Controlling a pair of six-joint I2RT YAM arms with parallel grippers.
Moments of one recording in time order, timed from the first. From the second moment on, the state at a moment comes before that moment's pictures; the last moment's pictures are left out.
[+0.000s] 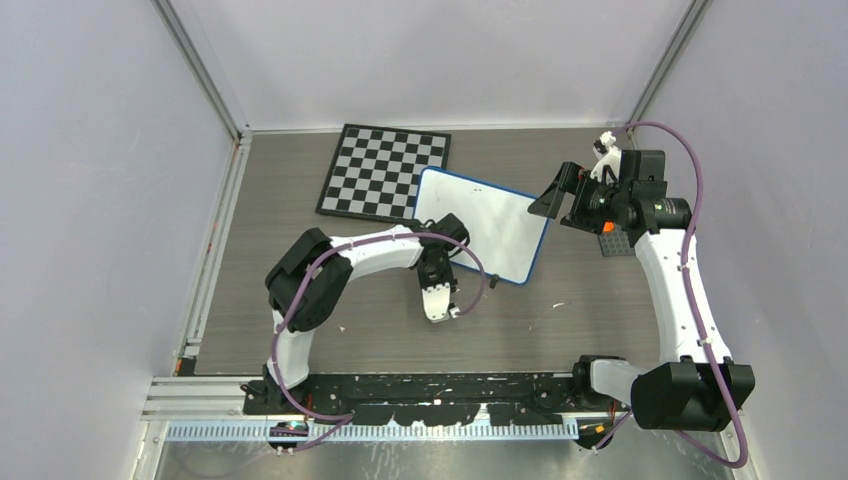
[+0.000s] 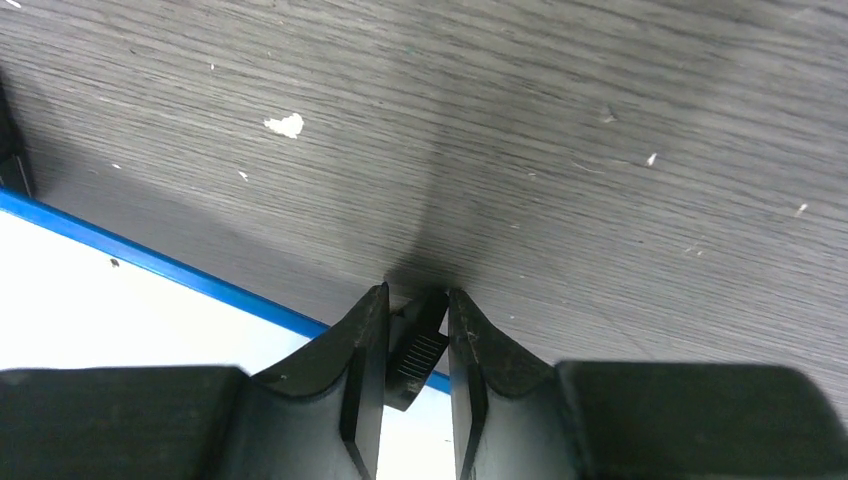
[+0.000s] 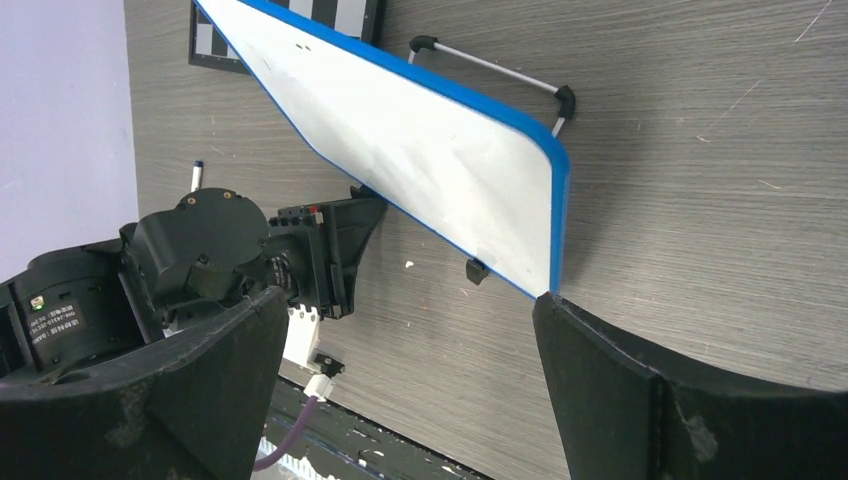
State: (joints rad) left arm -0.87 1.97 1.35 -0.70 0.08 2.09; right arm -0.06 1.18 1.22 -0.81 -0.52 0.32
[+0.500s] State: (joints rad) left arm -1.00 1.95 1.28 -0.60 0.04 2.09; right arm -0.06 1.14 1.21 -0.81 -0.52 0.31
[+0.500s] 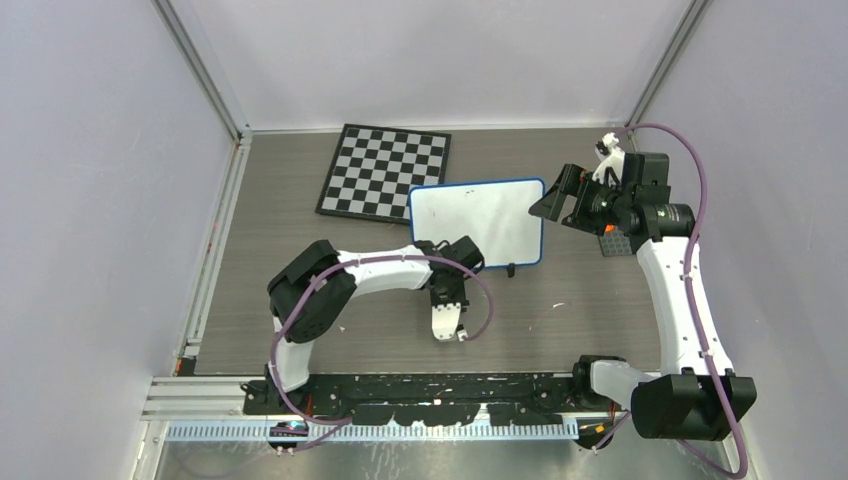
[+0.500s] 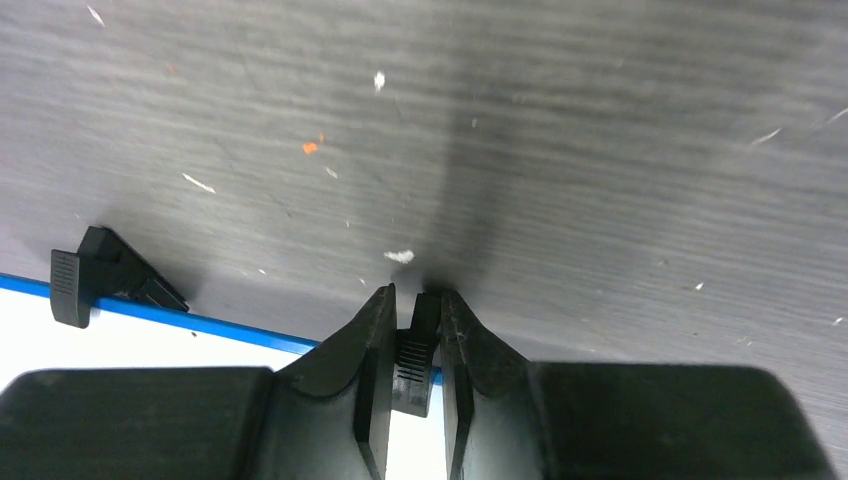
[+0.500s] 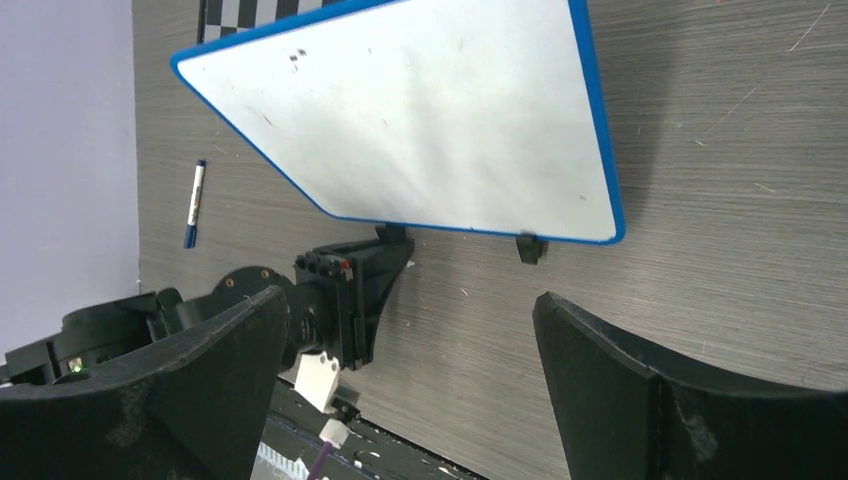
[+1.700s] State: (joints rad) left arm -1.31 2.15 1.64 -1.10 -0.13 1.36; right arm -0.12 1.11 1.21 -0.82 -0.61 0.28
